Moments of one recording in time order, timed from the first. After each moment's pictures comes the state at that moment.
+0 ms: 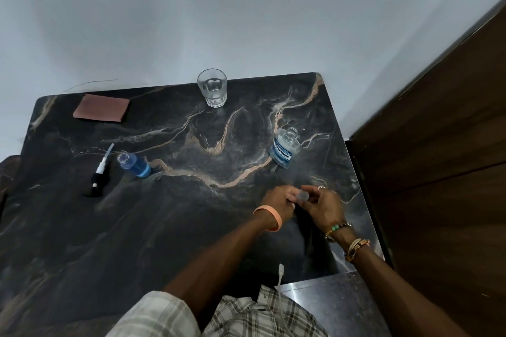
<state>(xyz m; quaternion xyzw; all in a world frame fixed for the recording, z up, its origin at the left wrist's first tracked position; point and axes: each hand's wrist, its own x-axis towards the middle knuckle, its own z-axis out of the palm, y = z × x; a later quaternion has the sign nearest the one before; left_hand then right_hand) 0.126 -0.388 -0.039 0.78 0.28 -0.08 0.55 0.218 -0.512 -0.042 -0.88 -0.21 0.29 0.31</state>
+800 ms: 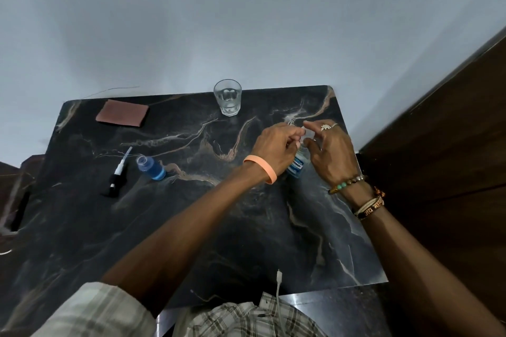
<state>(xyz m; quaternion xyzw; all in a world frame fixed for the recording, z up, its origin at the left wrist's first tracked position) 0.153 -0.300 0.093 0.88 0.21 0.15 0.39 0.249 -0.414 0.097 -0.87 -0.42 0.04 0.26</state>
